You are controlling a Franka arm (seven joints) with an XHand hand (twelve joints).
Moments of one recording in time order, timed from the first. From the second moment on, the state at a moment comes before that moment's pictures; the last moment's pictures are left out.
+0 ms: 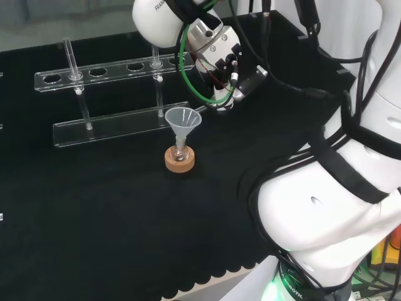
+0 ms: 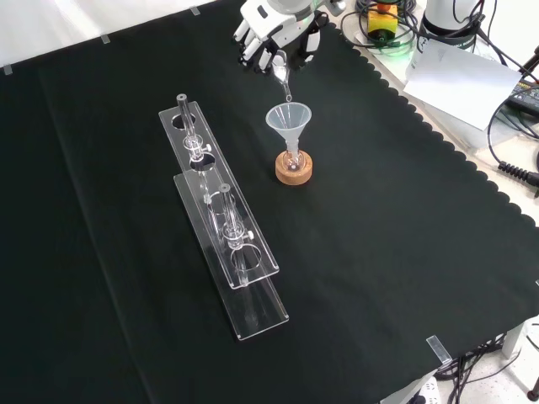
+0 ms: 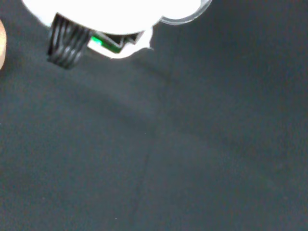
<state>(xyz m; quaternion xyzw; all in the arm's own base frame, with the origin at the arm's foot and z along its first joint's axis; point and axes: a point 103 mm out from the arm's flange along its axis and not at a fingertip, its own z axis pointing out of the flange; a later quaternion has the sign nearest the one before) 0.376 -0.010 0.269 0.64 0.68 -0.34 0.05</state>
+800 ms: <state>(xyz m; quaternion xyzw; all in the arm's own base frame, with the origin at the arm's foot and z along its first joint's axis) 0.380 0.013 0.270 0.63 0.66 -0.39 0.08</state>
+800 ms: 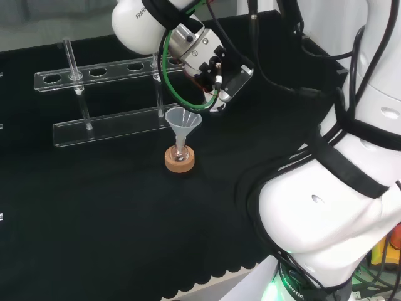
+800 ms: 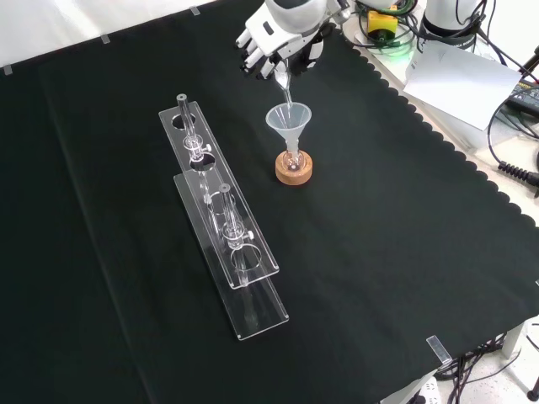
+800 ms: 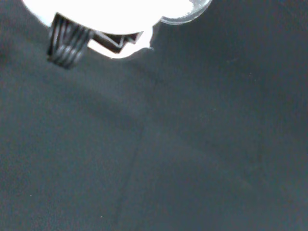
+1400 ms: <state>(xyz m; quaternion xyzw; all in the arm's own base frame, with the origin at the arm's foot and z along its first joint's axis) 0.384 0.021 0.276 0.61 0.68 -0.40 0.10</state>
